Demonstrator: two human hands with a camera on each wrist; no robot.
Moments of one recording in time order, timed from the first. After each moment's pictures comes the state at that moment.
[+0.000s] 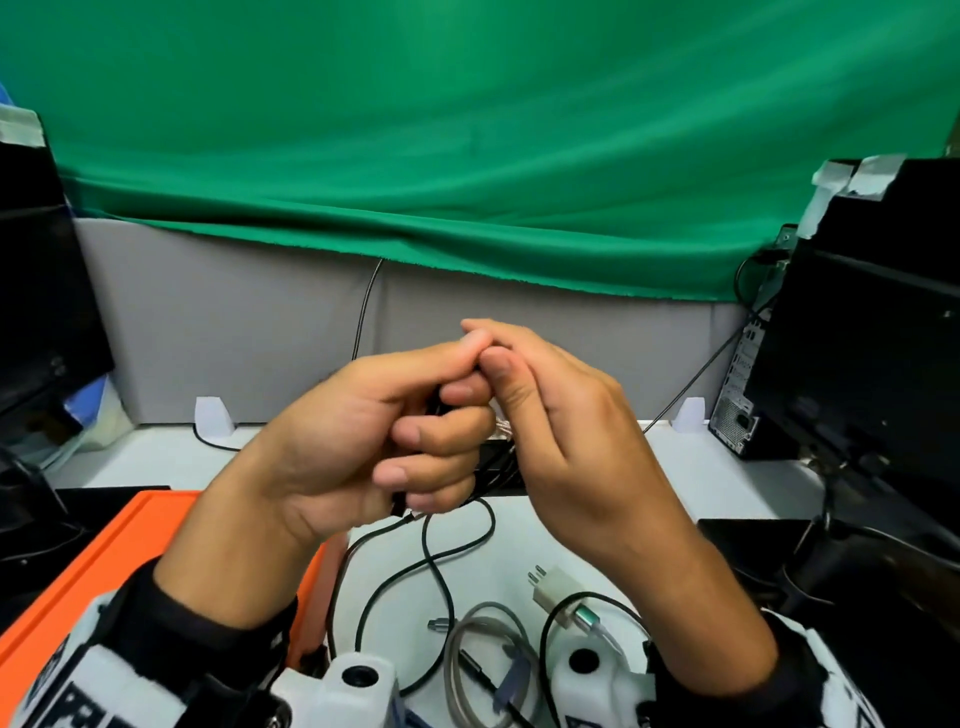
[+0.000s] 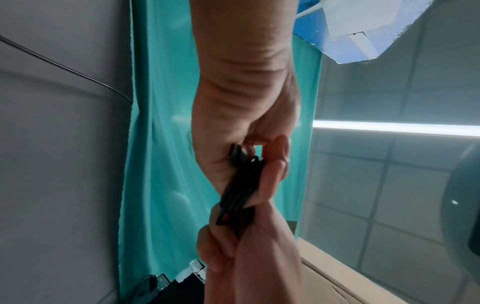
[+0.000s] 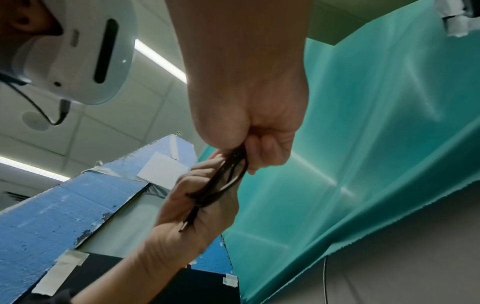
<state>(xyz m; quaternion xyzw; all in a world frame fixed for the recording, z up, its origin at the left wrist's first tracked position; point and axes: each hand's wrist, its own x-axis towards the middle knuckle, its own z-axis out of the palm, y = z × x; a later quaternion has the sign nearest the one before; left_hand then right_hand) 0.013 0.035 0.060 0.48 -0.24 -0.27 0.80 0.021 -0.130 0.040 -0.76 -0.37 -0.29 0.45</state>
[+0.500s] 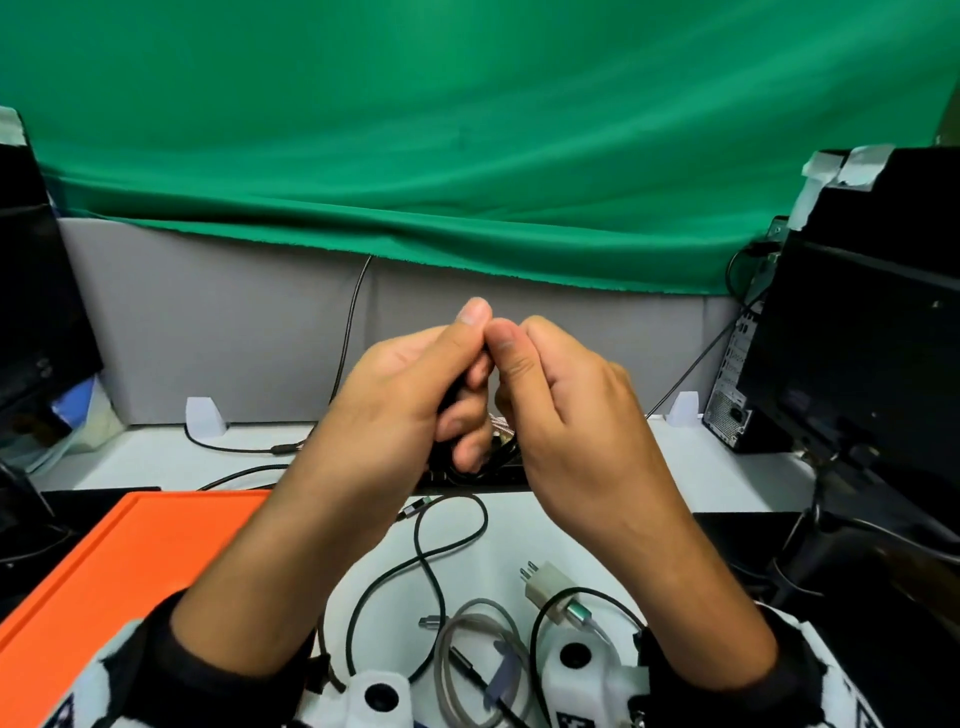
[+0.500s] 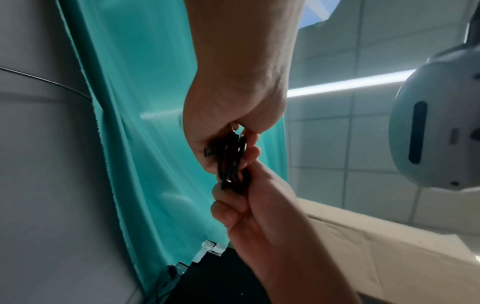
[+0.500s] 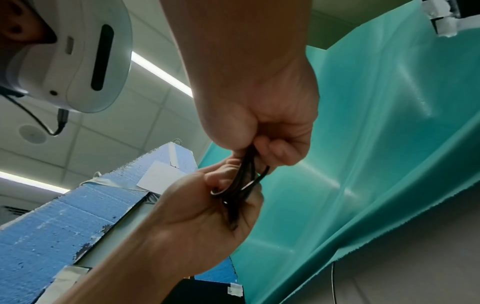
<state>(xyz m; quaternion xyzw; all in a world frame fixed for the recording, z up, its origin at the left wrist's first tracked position) 0.008 -0.001 0.050 0.63 -0.19 0.07 0.75 0.018 -0.138 0.049 -0.81 -0.27 -0.24 0.46</state>
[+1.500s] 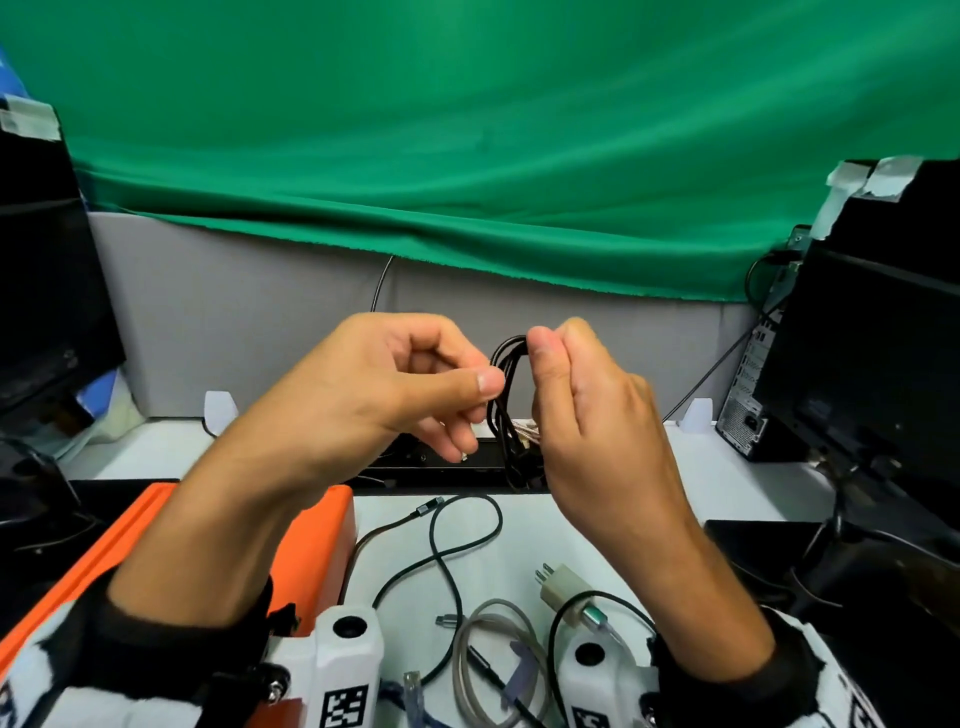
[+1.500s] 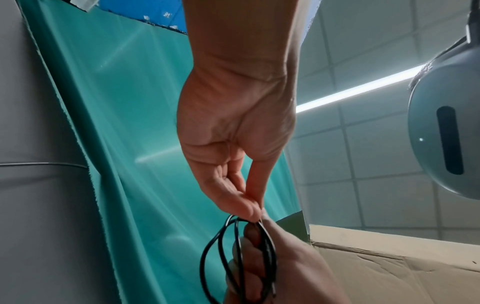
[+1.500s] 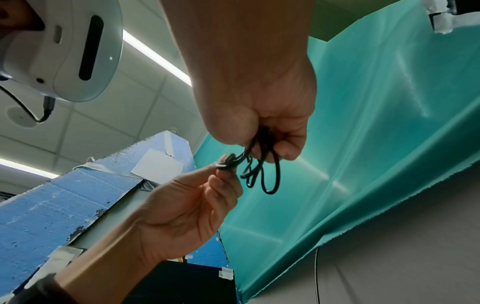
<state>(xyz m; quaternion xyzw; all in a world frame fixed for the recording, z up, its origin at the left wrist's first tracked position) 0.009 0.043 0.065 0.75 -0.20 0.09 0.62 0.023 -0.130 0.040 -0.83 -0.24 -0.29 0.42</state>
